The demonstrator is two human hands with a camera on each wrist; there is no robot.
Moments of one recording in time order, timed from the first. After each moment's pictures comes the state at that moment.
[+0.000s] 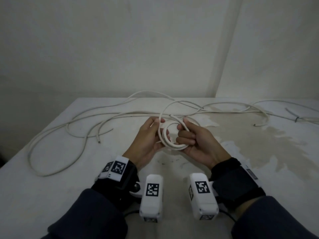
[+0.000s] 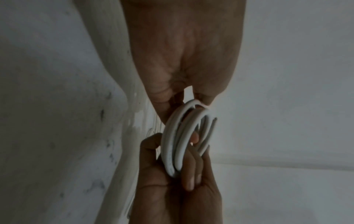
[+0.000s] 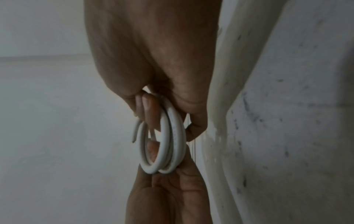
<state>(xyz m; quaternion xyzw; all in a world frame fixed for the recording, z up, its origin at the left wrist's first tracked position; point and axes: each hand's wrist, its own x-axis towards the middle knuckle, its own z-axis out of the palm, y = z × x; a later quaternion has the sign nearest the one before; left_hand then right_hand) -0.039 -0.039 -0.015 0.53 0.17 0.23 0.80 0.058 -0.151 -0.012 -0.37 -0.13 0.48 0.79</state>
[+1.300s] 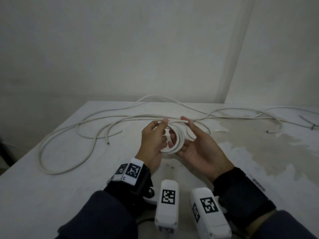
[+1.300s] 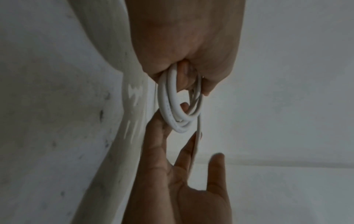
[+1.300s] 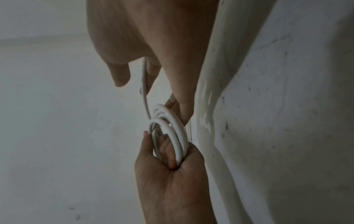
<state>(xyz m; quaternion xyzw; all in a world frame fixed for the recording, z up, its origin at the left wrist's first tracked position) -0.034 -0.038 -0.015 0.49 0.24 0.33 0.77 0.028 -0.140 -0.015 -0.32 -0.12 0.47 0.81</state>
